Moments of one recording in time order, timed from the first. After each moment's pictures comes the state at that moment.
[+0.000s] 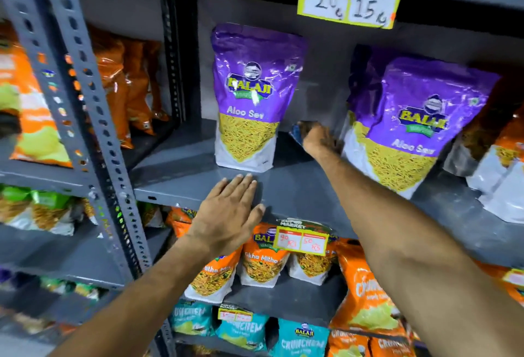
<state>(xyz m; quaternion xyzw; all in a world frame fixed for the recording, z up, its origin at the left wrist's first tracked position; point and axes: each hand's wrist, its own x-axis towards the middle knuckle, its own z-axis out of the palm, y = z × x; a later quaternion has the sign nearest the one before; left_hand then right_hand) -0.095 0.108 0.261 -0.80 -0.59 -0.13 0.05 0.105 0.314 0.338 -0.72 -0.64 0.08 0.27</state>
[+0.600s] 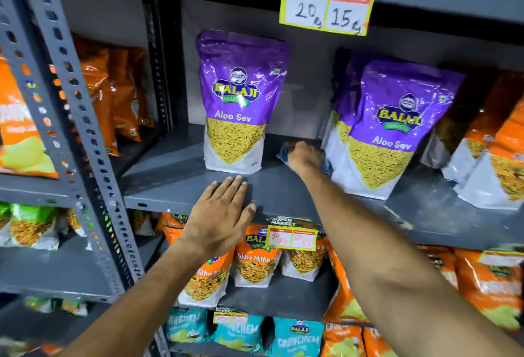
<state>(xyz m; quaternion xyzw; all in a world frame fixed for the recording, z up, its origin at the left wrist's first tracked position) -0.096 0.107 0.260 -0.80 -0.59 -0.14 0.04 0.101 0.295 0.306 -0.76 -0.61 0.06 0.22</state>
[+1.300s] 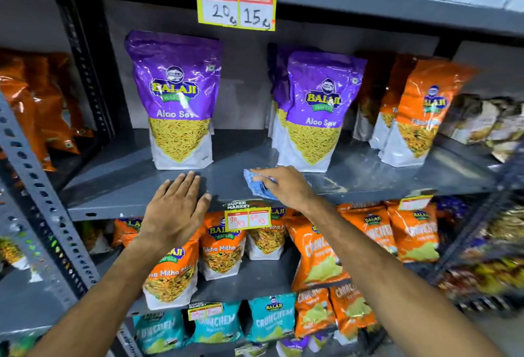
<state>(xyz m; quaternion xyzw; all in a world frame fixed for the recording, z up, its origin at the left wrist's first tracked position) -0.097 0.108 0.255 -0.80 -0.59 -0.13 0.04 0.182 0.146 0.285 -0.55 -0.79 0.08 0.27</state>
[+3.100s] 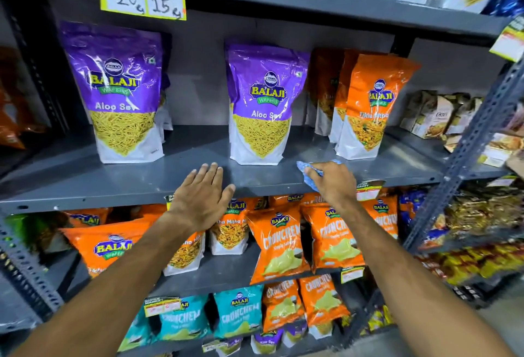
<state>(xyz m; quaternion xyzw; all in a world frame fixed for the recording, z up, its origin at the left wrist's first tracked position) 0.067 0.090 0.275 -0.83 -0.55 -0.08 0.02 0.380 0.086 0.286 -0.75 -0.60 -0.09 0.28</state>
